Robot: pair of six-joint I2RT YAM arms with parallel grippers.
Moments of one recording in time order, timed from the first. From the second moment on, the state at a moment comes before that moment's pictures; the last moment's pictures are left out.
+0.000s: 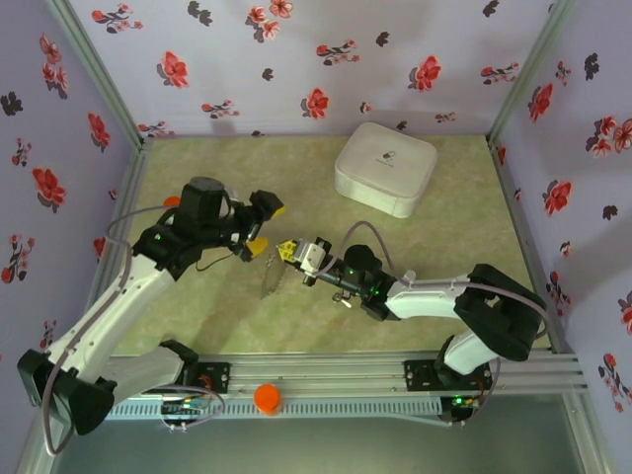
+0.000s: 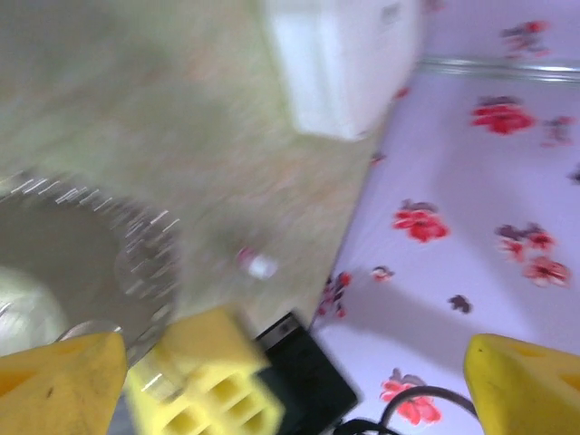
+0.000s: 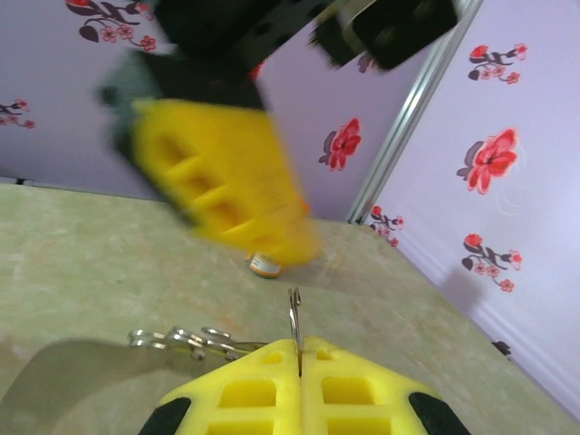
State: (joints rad) left arm -0.54 1.07 1.07 -0.56 0.36 -1.31; right arm 0.99 1.50 0.58 0.93 -0.16 -0.40
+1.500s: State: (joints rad) left arm -0.73 1.07 0.80 -0.25 0.57 0.68; right arm 0.88 1.11 0.98 -0.53 -0.34 -0.53
